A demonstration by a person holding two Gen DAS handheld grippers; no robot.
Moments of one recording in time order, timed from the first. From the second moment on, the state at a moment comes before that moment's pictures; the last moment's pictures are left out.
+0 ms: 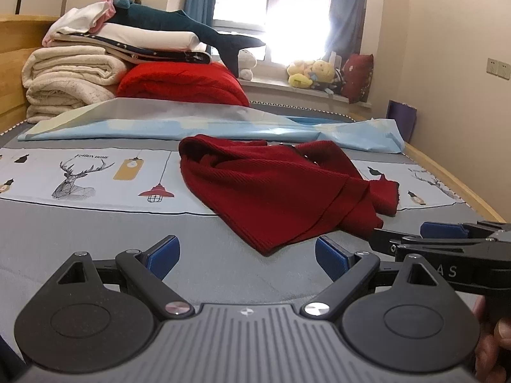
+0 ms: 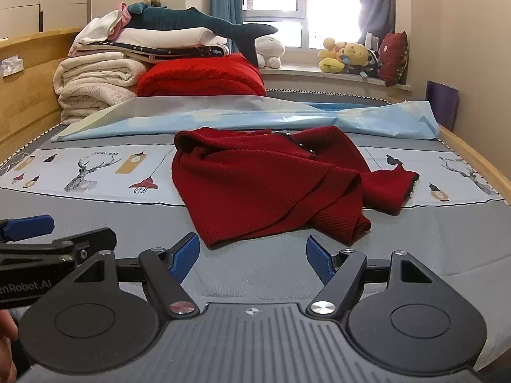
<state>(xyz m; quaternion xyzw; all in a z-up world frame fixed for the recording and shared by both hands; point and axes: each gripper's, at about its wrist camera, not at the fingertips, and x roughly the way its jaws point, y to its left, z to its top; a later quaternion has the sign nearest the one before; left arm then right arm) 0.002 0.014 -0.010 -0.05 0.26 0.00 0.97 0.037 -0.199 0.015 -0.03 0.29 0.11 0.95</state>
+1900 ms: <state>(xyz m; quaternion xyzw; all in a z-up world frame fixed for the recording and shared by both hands) 0.006 0.013 -0.012 -0.05 0.26 0.00 0.96 0.039 -0.195 0.017 -0.03 0.30 0.11 0.95</state>
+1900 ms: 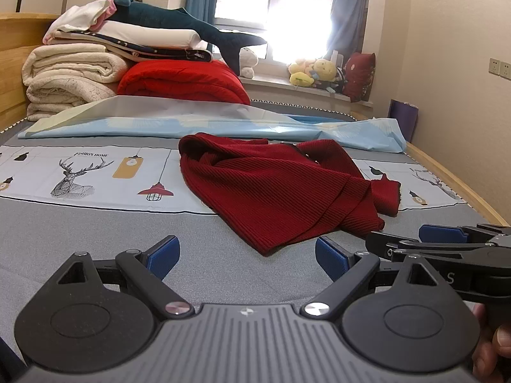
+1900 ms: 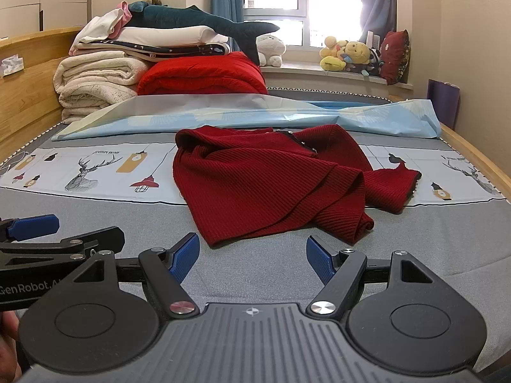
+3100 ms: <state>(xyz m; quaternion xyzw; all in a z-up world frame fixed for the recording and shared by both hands) 0.066 0.020 -0.033 -0.03 0.31 -0.01 0.95 0.112 -0.312 0.051 0.05 0.21 0.05 0.97</state>
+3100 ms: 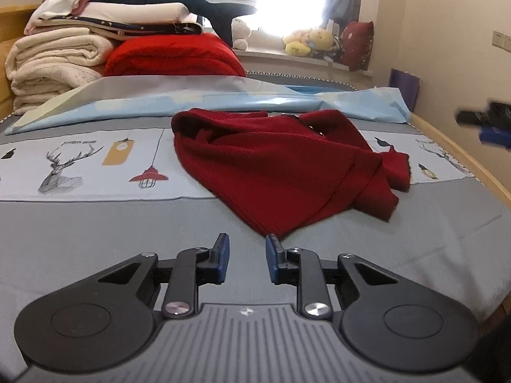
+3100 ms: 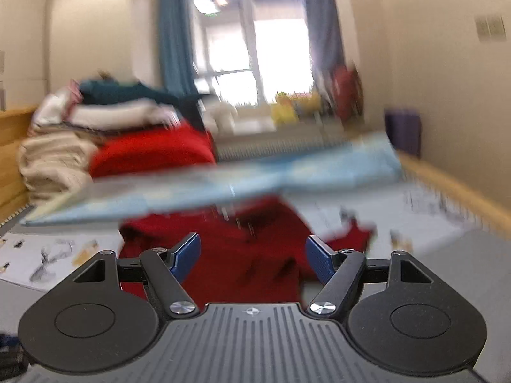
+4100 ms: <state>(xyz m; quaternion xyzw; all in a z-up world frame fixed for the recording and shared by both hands) 0.247 0.077 -0.082 0.02 0.45 -0.08 0.89 0.142 -0.342 0.050 0.08 0.22 0.05 0.97</state>
